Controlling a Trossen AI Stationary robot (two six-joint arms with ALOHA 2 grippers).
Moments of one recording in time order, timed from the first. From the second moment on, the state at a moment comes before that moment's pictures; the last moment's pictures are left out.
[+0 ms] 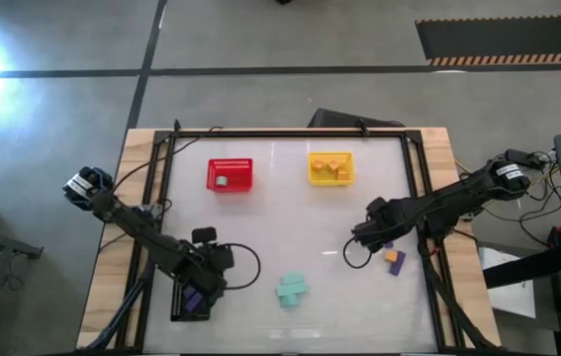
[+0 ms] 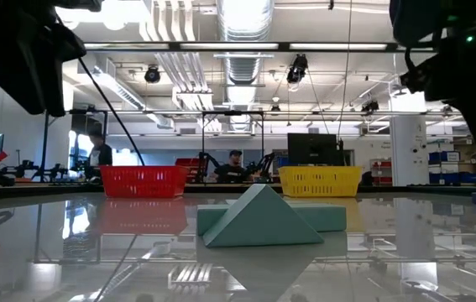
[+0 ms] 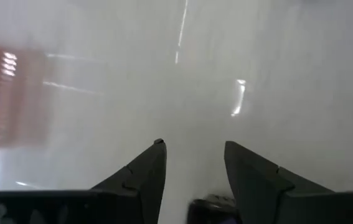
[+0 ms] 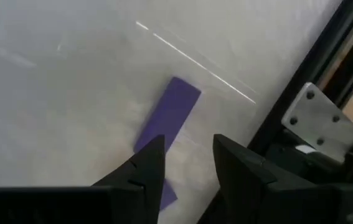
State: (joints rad) left arm -0.62 1.49 1.09 -0.94 -0.36 -0.76; right arm 0.27 1.39 0.90 -1.34 0.11 1.27
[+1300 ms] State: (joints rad) left arm -0.58 1.49 1.08 -0.94 -0.43 -0.62; right arm 0.43 1.38 0.76 -1.08 -0.18 1.02
